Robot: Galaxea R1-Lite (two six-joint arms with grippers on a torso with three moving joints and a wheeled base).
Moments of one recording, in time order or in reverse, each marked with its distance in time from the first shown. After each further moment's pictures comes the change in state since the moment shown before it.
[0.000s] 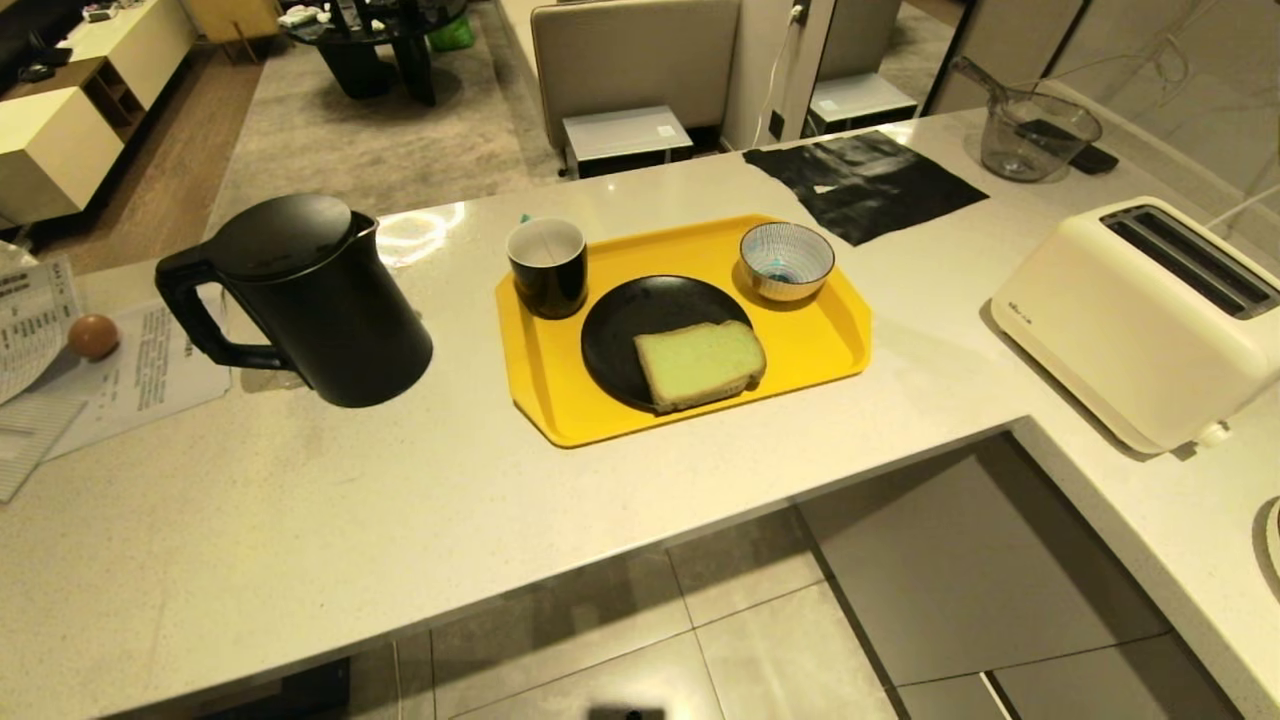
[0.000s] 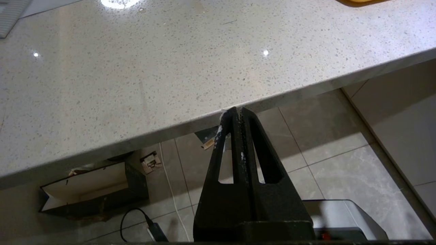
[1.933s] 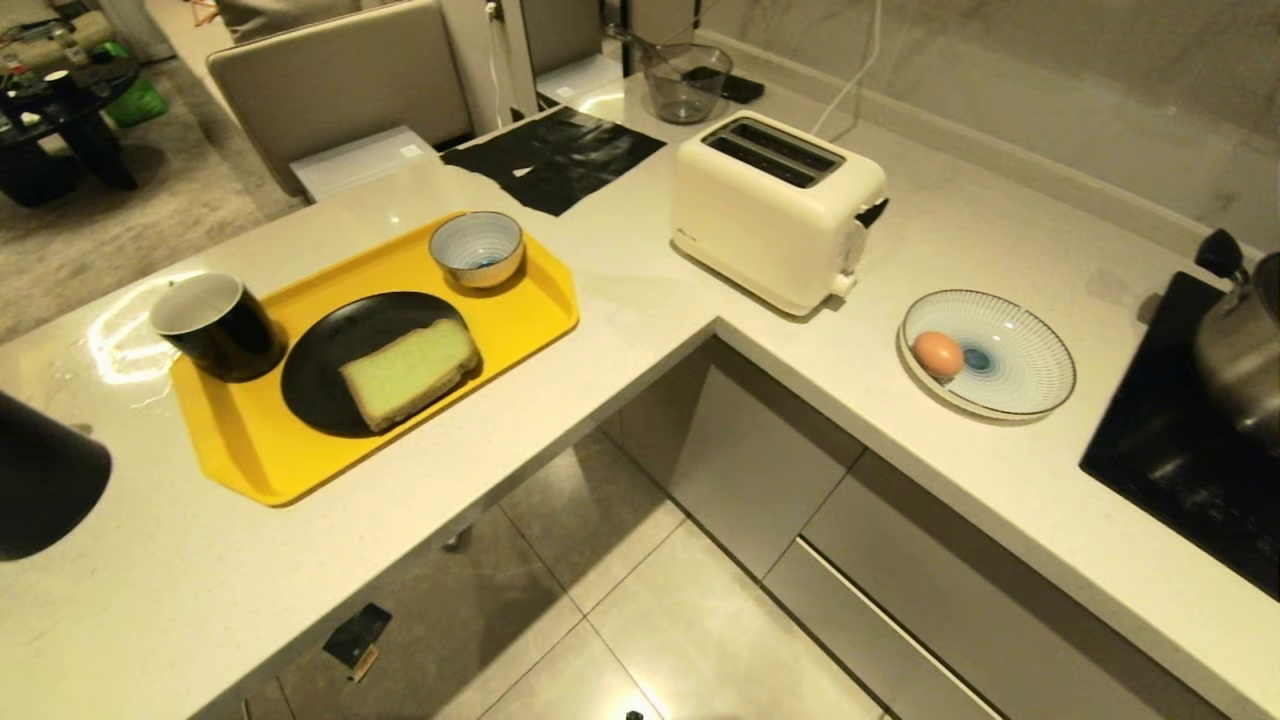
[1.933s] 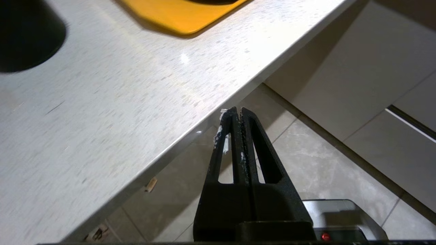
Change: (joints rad) left arm 0.000 0.000 0.000 0.000 0.000 0.000; right arm 0.000 0.000 0.000 0.002 -0.003 0.010
